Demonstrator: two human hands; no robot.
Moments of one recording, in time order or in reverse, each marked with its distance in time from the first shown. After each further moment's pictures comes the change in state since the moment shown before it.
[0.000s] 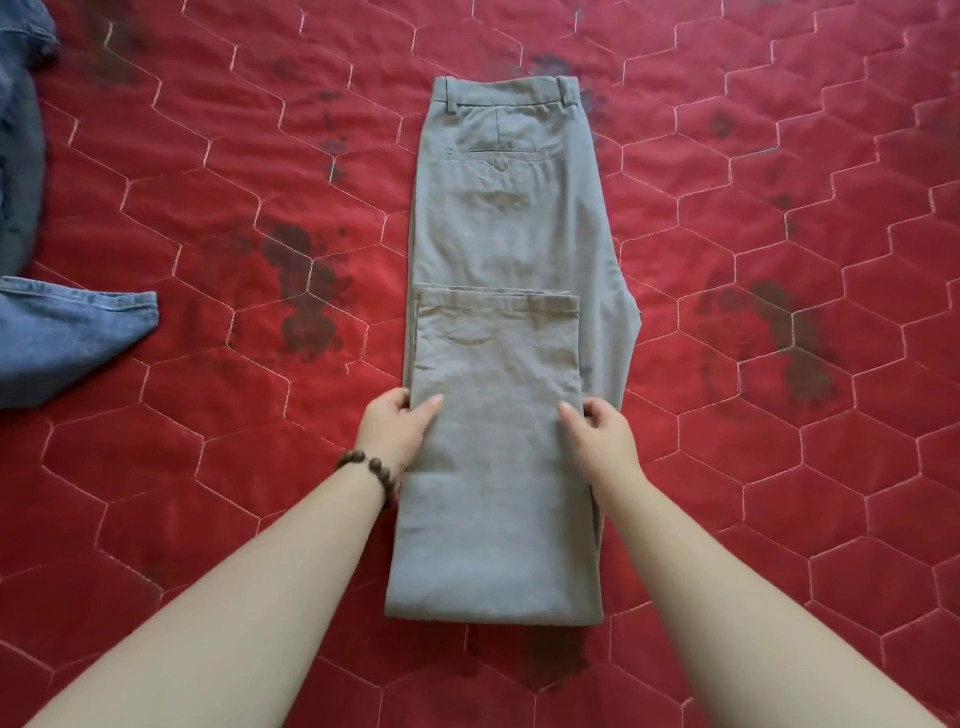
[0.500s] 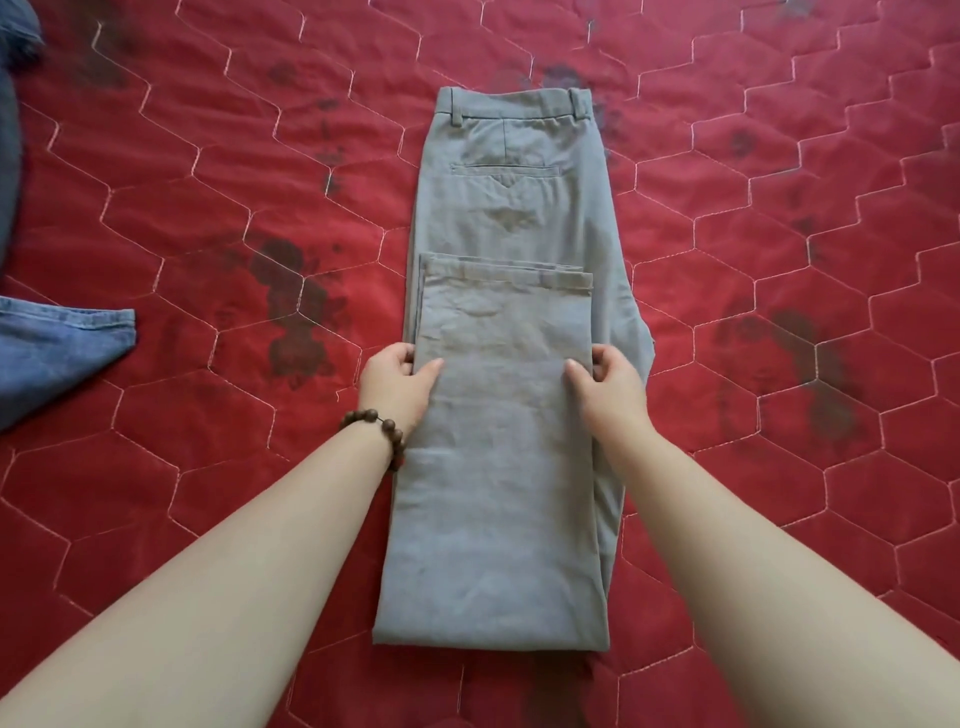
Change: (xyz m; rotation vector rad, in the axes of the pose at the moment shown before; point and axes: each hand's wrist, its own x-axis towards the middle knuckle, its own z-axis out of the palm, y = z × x) left_hand 0.048 0.053 0.011 0.155 0.094 0.203; right_hand 0.065 -0.054 0.005 -0.082 0.008 -0.159
